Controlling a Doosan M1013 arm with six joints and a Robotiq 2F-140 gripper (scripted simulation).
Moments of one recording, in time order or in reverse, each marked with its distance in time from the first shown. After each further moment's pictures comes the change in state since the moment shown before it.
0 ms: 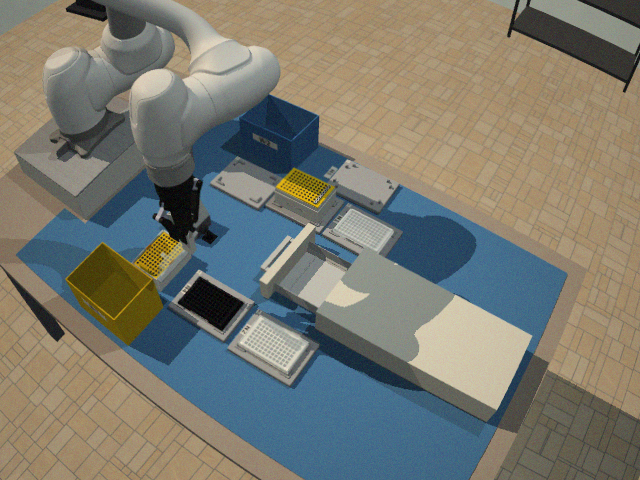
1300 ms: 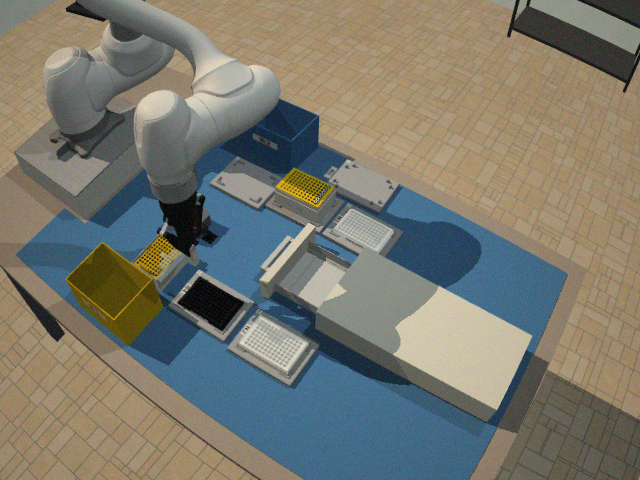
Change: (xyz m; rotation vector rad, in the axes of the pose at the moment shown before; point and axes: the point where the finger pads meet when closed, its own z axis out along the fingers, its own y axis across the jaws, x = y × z) arm 0.000 0.000 0.045 0.000 0.000 0.000
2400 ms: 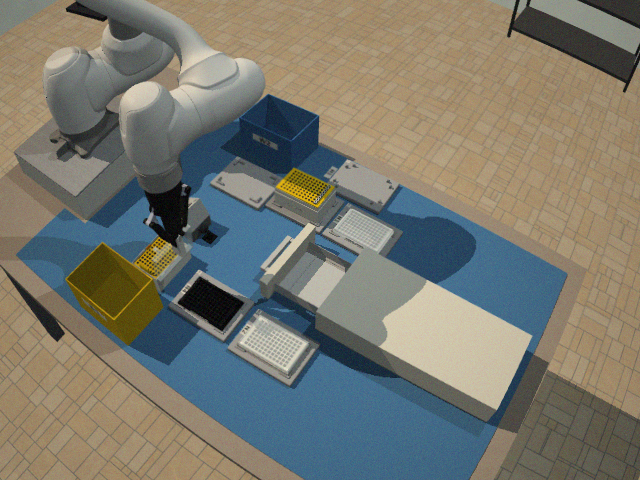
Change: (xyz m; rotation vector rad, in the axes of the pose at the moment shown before) arm -0.038 0.000 -0.005 0.000 0.000 0.000
